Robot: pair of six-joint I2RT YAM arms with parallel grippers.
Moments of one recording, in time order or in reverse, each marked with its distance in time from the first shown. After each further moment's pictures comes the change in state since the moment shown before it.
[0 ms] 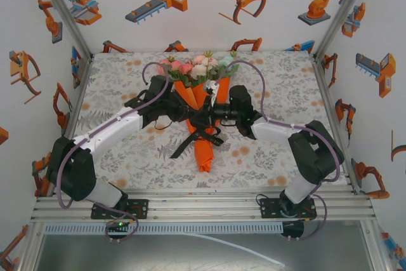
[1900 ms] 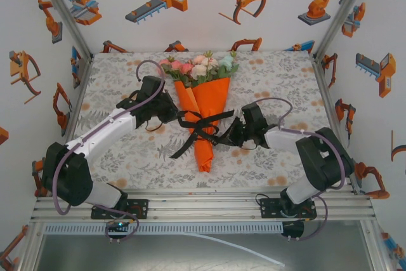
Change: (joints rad) left arm 0.066 -0.054 -0.026 -0.086 -0.050 0.219; right arm -0.137 -0.095 -0.239 -0.488 0.346 0.914
